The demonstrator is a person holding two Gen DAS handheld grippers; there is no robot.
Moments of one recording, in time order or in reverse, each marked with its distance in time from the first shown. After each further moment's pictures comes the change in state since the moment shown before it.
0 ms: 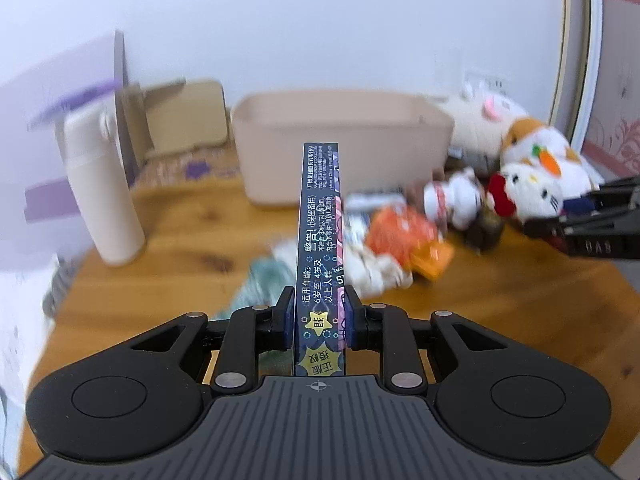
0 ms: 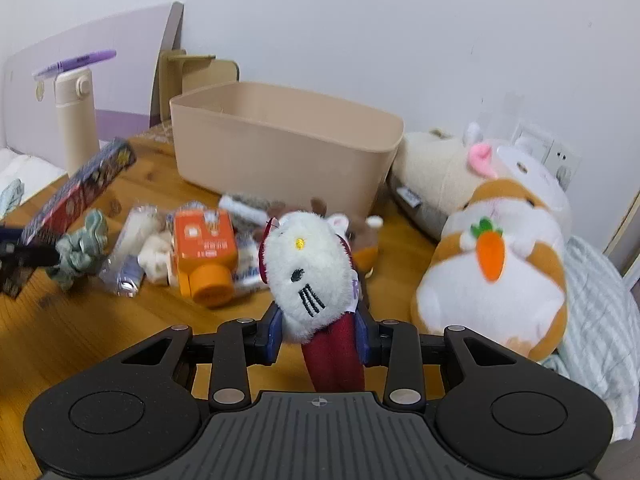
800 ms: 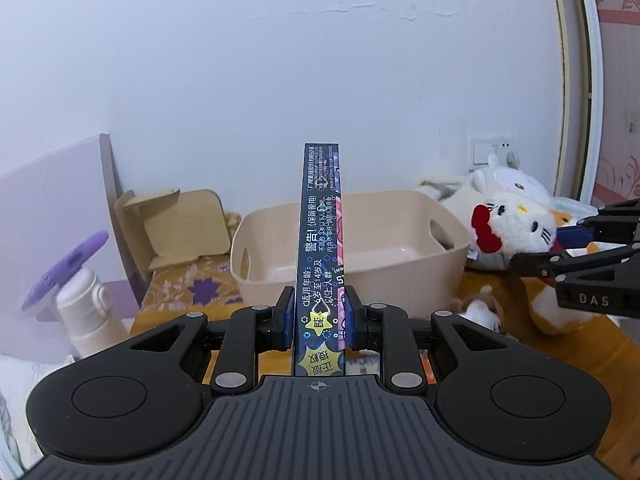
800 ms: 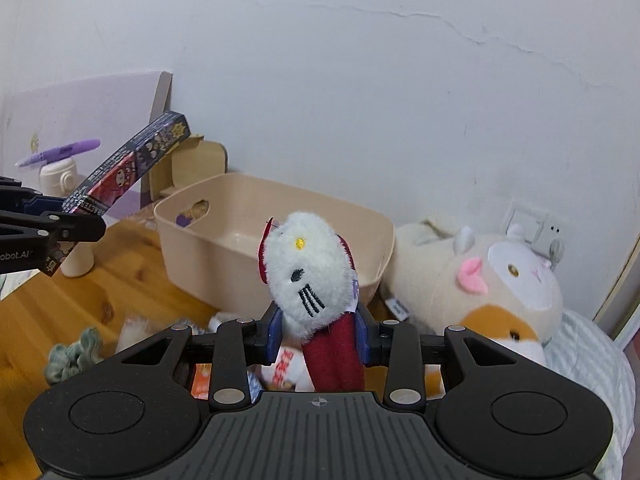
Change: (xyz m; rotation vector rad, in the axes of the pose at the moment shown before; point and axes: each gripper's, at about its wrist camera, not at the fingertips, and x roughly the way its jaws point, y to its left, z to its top) left arm 0.018 -0.004 0.110 0.074 -0.138 0.030; right arm -0.004 -0.007 0.081 0.008 -0.157 -0.016
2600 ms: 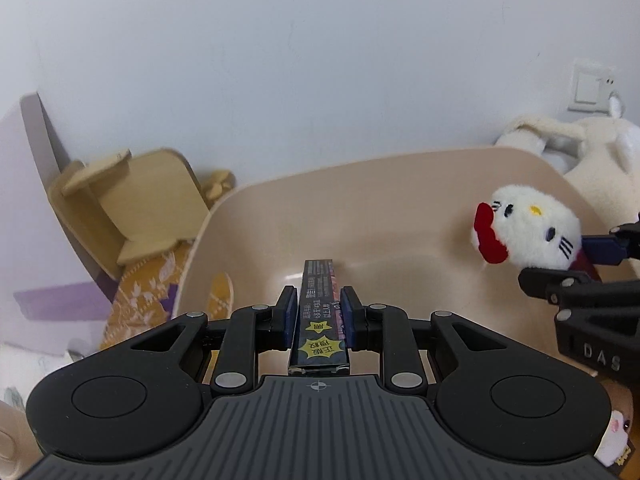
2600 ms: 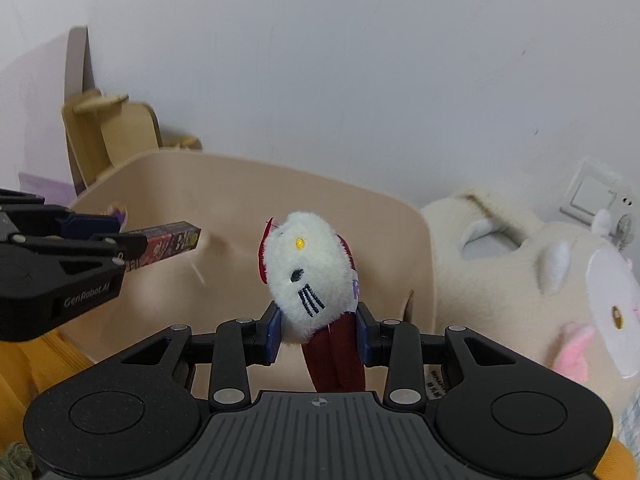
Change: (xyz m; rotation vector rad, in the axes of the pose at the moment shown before) left arm 0.235 0.027 0.062 0.015 0.327 0.097; right arm 0.202 -0.023 0.064 0.094 0.264 0.027
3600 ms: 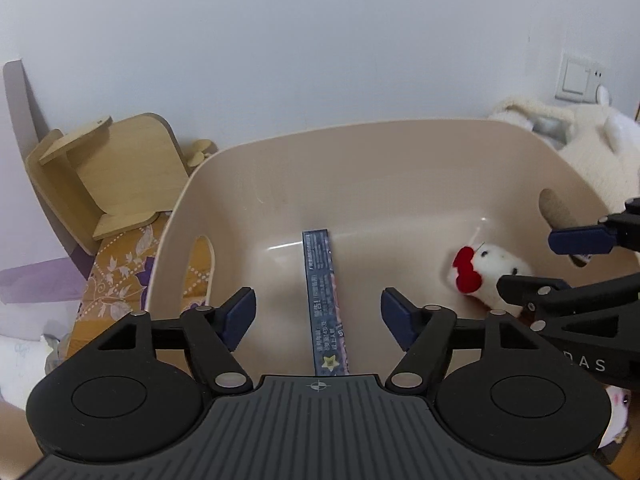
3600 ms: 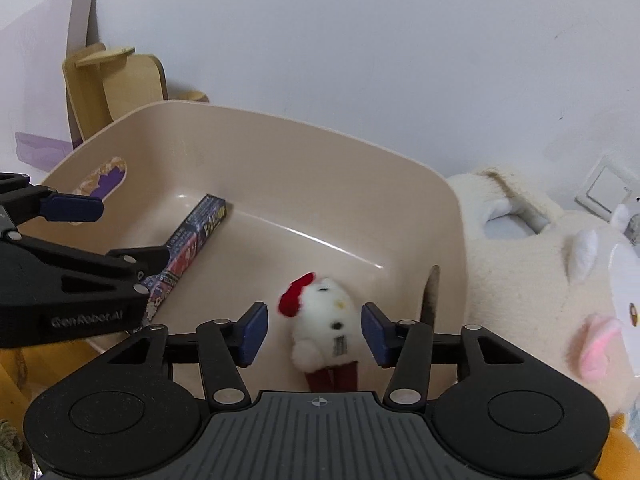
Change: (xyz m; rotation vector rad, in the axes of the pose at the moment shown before) left arm 0.002 0.002 -0.014 -0.015 0.023 -0.067; right arm 0.011 0.019 -0.008 -0.053 0.082 -0.016
